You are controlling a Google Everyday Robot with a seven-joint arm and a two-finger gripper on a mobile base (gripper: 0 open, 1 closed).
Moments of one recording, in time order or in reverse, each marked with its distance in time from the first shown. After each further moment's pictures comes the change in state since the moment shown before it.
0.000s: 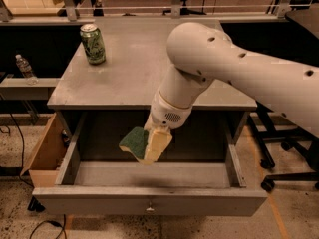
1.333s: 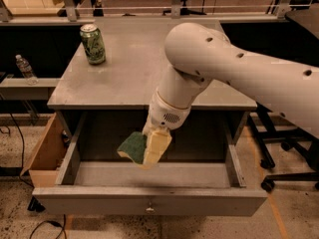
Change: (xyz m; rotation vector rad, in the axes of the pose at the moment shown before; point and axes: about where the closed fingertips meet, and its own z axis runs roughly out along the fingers) arm -0.002 0.003 0.002 -0.003 0.005 -0.008
